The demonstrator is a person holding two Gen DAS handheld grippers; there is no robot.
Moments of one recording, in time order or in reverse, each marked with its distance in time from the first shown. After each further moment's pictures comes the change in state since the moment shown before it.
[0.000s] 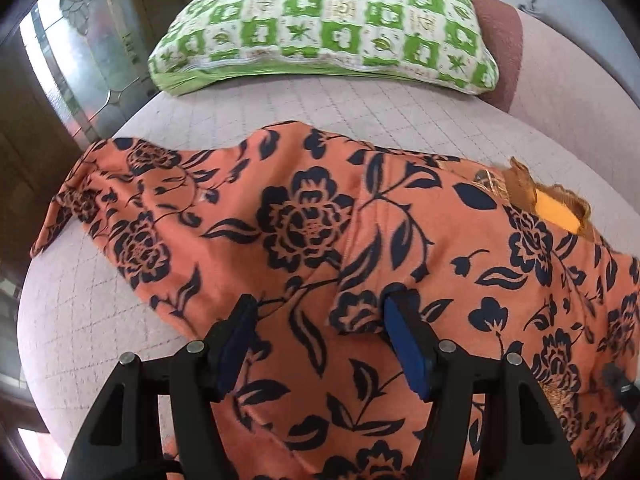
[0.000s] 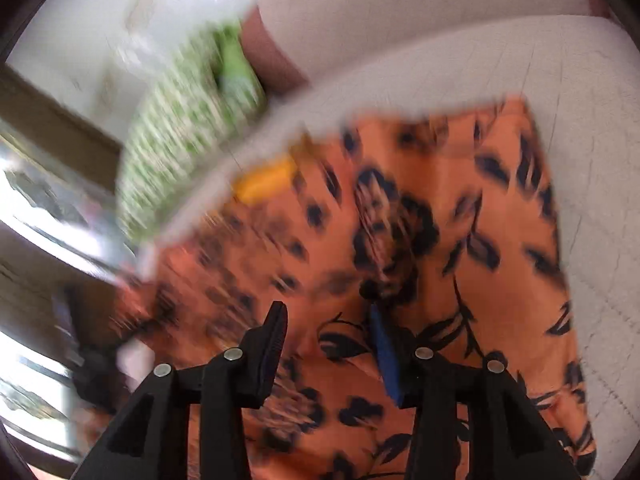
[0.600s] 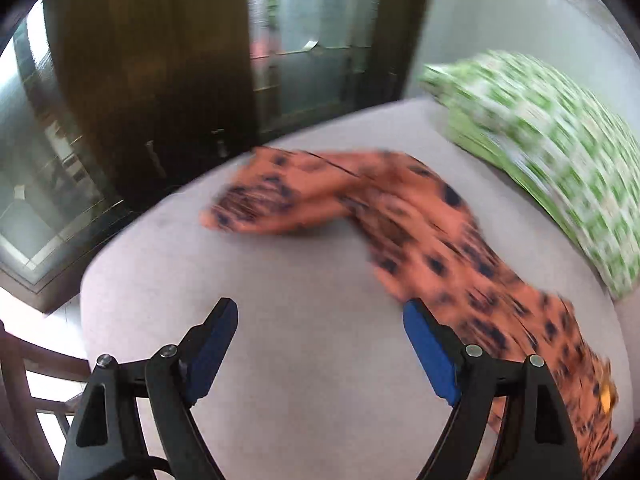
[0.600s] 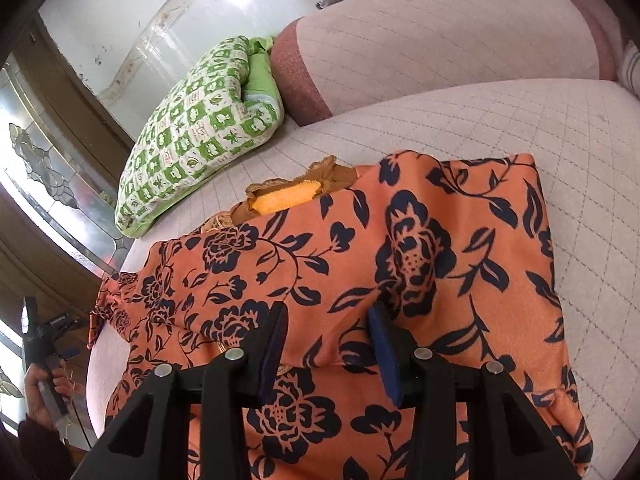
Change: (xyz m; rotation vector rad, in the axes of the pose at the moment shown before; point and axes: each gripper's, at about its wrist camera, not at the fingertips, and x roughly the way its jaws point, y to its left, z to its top) left arm -0.012 0.296 0.013 -0.545 -0.026 0.159; right arm -0.022 0.036 -0.011 -0.114 -0.188 -0.038
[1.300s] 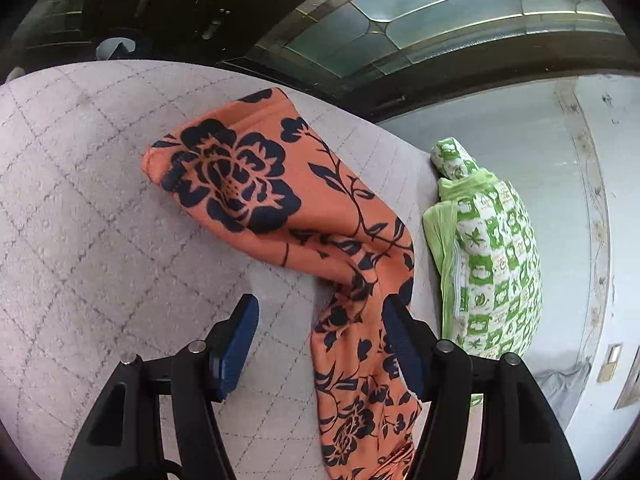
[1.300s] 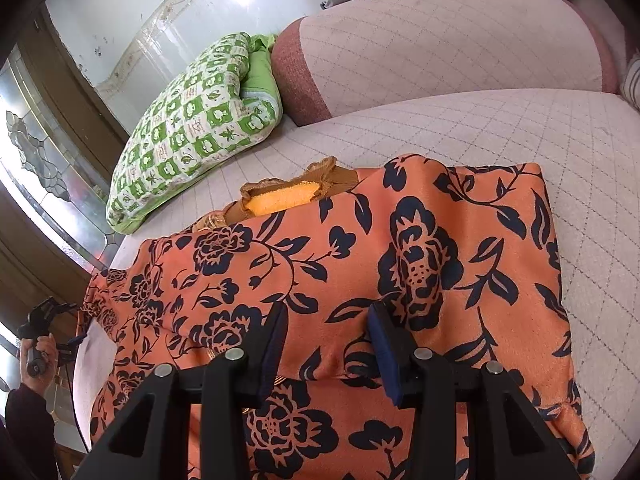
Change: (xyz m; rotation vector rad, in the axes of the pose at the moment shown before) left arm 0.076 0.059 0.021 -0.605 0.192 -0.543; right arm 0.011 0.004 0.002 -0.029 -0.007 -0.034
